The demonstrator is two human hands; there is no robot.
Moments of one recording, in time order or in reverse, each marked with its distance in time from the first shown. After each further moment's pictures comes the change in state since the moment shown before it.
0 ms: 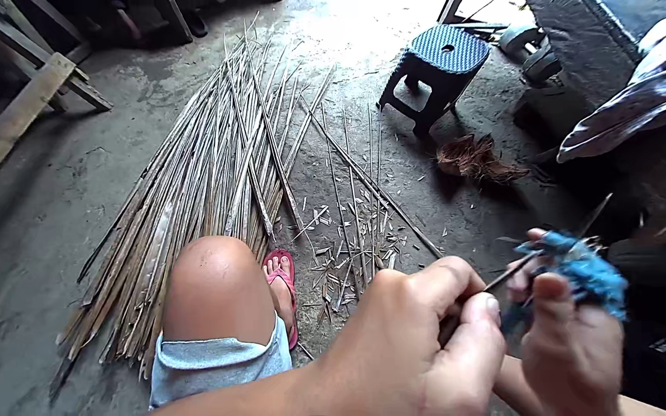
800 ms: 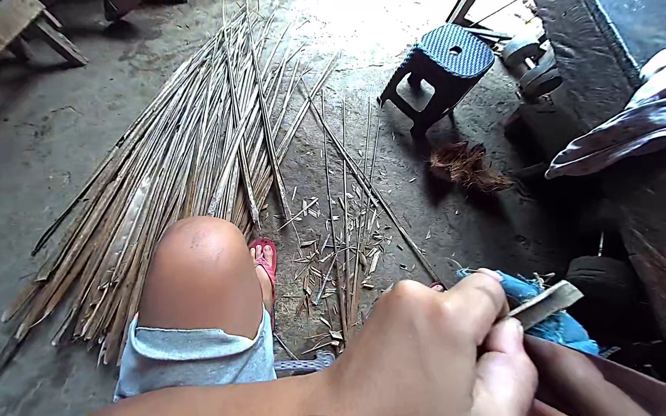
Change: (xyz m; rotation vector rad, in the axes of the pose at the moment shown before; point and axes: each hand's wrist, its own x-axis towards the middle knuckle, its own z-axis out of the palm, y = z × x) left_hand 0.006 -0.004 0.013 0.180 0.070 0.102; right_hand -0.015 -0.026 -0.004 0.199 -0.473 -0.089
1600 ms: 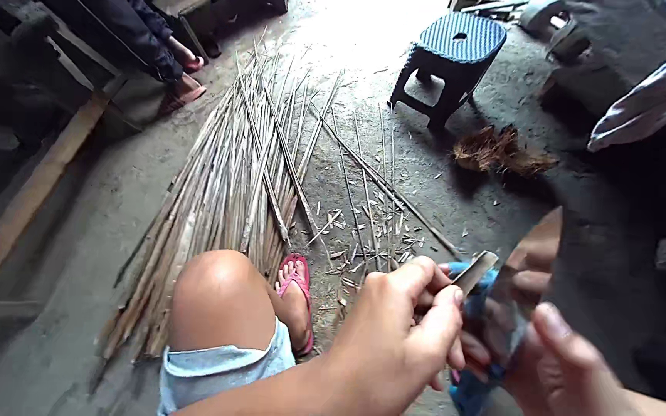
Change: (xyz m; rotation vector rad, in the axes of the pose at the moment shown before) left_hand -0.004 -0.011 -0.013 -0.227 -0.081 -0.305; right_hand 0.016 -0.007 -0.004 0.431 -0.033 0.500
